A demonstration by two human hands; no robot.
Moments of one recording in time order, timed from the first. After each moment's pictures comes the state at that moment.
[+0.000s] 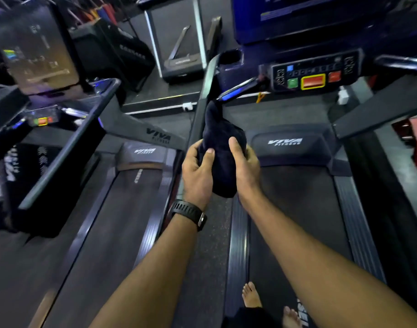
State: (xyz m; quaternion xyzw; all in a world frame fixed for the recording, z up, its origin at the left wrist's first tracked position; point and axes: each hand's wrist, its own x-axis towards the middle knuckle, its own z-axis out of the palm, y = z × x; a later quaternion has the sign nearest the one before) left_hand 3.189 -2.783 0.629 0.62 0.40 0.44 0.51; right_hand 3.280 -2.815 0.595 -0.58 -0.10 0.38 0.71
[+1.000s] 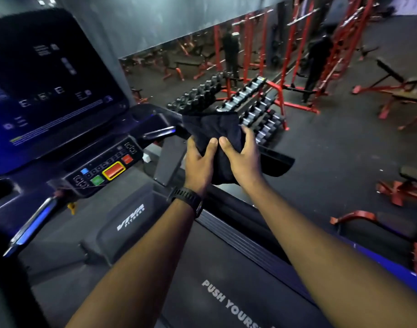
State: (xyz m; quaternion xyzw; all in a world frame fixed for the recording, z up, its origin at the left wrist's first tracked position) left_hand 3.485 -2.938 0.693 0.70 0.00 0.13 0.70; right_hand 3.482 -3.043 0.693 -0.75 0.06 -0.20 0.63
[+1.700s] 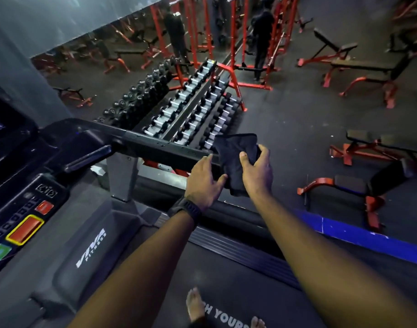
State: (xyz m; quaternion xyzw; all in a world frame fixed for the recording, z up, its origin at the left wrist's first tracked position) left_hand 3.611 -3.064 0.596 0.93 -0.20 0.00 0.30; right_hand 3.573 -3.201 0.607 -0.76 0.32 -0.21 0.52
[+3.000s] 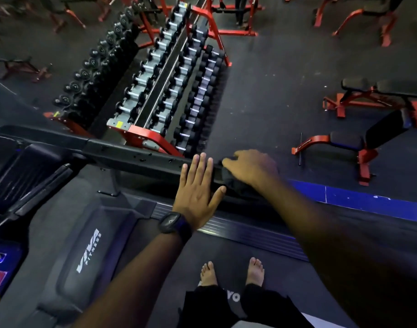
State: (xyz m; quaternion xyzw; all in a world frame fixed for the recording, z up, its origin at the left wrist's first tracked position) left_hand 3.724 -3.060 0.519 0.93 -0.35 0.02 0.11; right_hand 3.714 -3.237 0.586 -0.92 0.26 0.20 0.22
